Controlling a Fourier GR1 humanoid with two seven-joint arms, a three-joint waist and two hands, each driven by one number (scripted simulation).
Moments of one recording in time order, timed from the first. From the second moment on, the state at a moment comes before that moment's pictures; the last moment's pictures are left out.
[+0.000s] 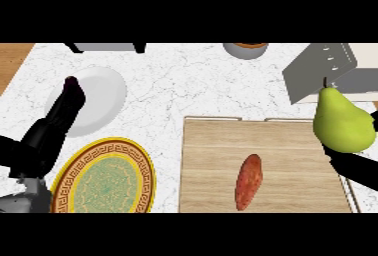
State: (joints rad) left arm -0.09 0.21 0.11 -1.68 0.03 -0.11 0.21; right arm -0.20 -0.15 -0.09 -2.27 0.86 0.11 0.56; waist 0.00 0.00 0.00
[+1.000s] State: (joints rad) left arm -0.09 0.19 0.09 -1.70 0.01 -0.11 0.20; right arm -0.55 -0.32 -0.37 -1.90 0.56 0.05 0.44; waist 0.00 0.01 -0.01
